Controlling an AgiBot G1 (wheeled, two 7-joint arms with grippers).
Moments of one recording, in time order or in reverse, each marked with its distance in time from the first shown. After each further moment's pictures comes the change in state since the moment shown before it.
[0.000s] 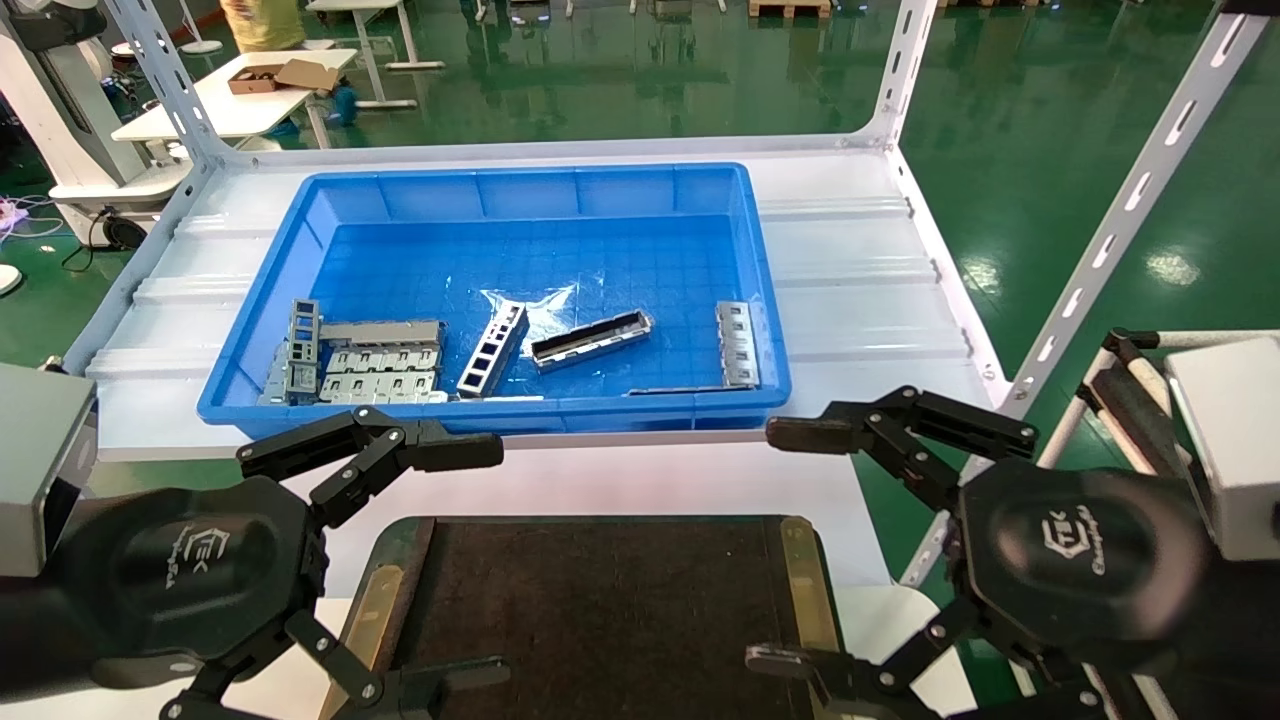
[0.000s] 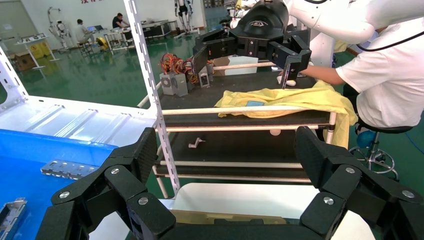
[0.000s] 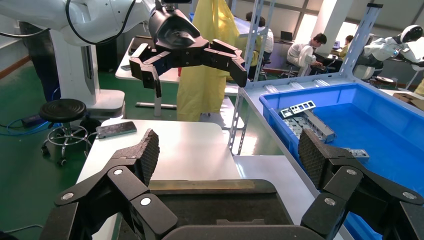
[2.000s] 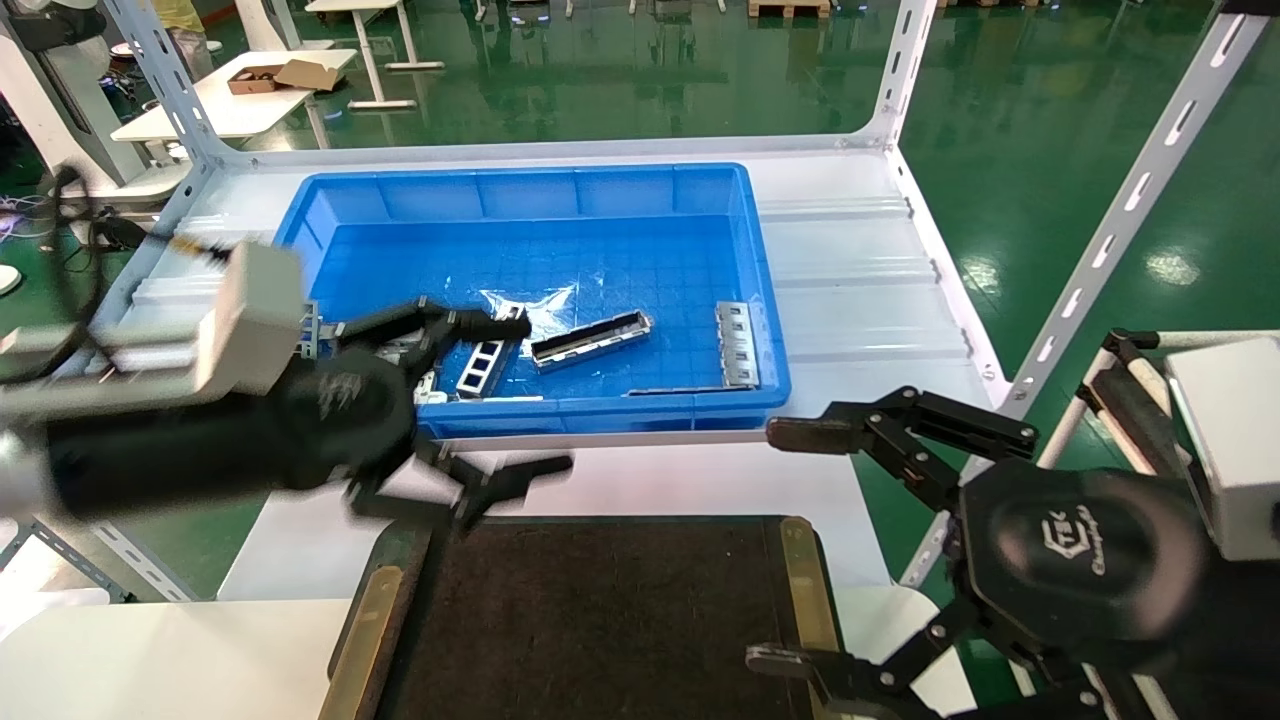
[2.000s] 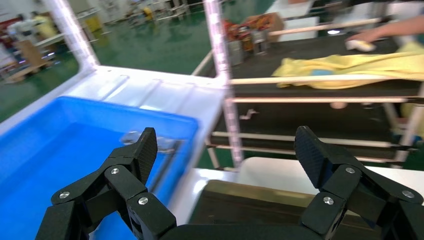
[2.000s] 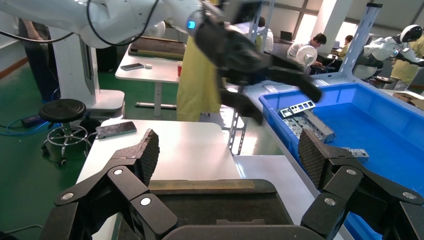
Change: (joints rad) left arm -0.230 0.165 0.109 0.158 0.294 -0.172 -0.015; right arm 0.001 0.000 -0.002 -0.001 0.001 0.000 -0.001
